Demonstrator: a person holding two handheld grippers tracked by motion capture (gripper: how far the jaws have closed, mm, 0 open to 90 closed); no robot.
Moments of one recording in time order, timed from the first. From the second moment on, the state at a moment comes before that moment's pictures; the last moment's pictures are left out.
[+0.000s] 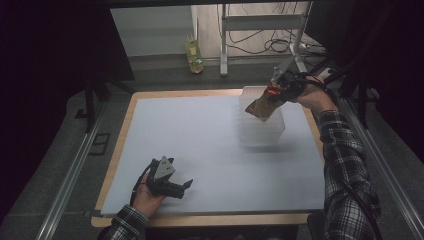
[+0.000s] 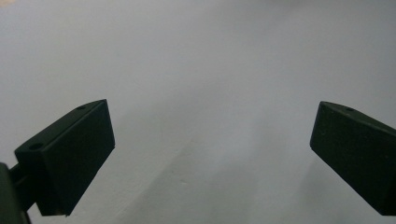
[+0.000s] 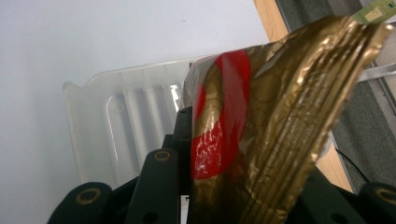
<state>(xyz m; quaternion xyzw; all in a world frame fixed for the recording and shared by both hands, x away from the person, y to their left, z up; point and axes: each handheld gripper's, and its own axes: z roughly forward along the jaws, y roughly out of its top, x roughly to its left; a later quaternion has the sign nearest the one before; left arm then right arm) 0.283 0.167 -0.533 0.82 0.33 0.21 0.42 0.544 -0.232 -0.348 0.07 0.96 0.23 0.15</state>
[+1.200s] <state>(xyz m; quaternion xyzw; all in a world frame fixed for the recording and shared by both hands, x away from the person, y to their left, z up) 0.282 0.166 -0.532 0.82 0.33 0.22 0.41 0.553 -0.205 -0.391 0.14 0.95 0.26 0.13</state>
